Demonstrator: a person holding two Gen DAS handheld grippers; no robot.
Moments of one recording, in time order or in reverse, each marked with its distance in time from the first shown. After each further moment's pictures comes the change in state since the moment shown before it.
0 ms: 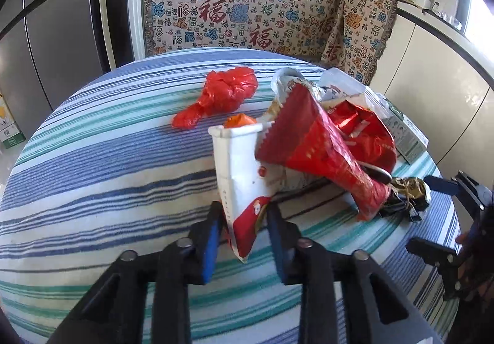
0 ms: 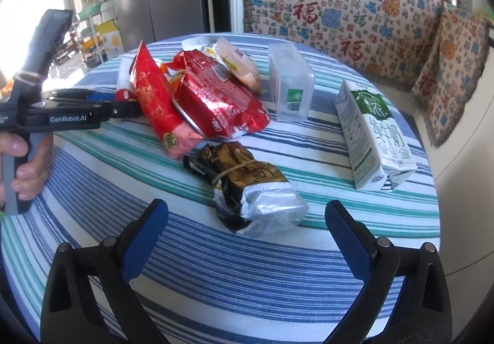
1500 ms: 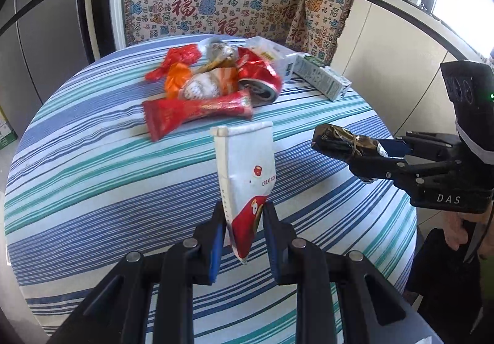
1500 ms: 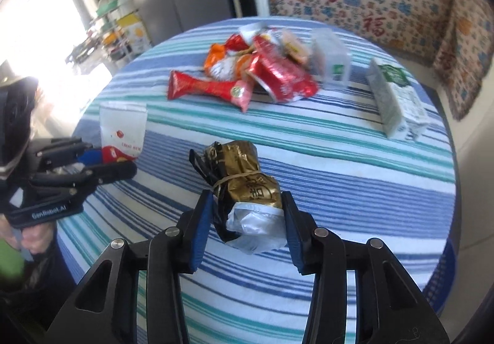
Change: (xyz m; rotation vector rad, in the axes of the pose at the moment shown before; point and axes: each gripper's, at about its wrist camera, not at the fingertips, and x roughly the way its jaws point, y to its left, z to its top) left arm -0.087 -0.075 -0.086 0.070 0.049 -0.083; right arm -0.052 0.027 -0.023 0.078 0.085 0.139
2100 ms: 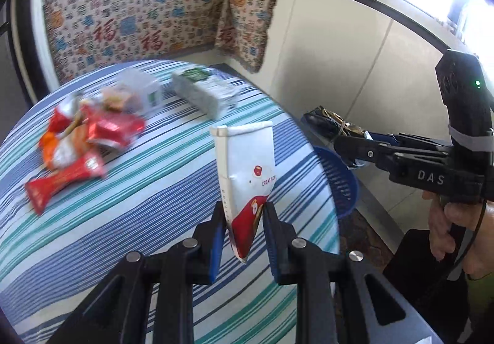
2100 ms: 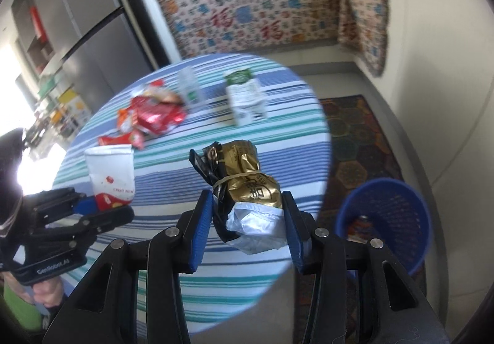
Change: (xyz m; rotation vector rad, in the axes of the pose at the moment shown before) left arm 0.035 -0.146 0.041 0.188 -0.009 -0.180; right arm -0.092 -0.109 -0.053 0.335 -0.160 -0.196
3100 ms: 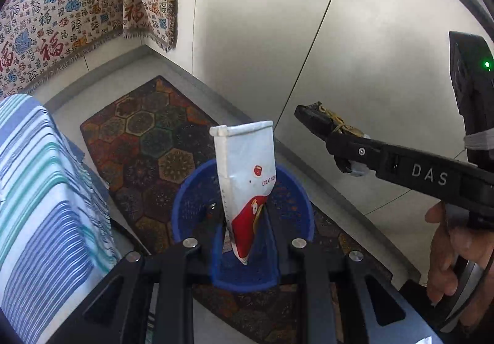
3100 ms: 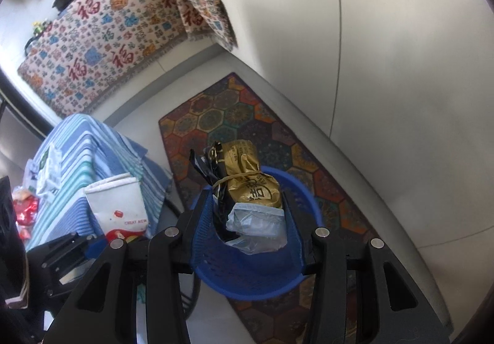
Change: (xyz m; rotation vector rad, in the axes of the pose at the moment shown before) left arm 0.220 -0.178 0.094 0.132 0.181 -0.136; right arm 0.000 -0.257 -0.008 0.444 0.034 -0.273
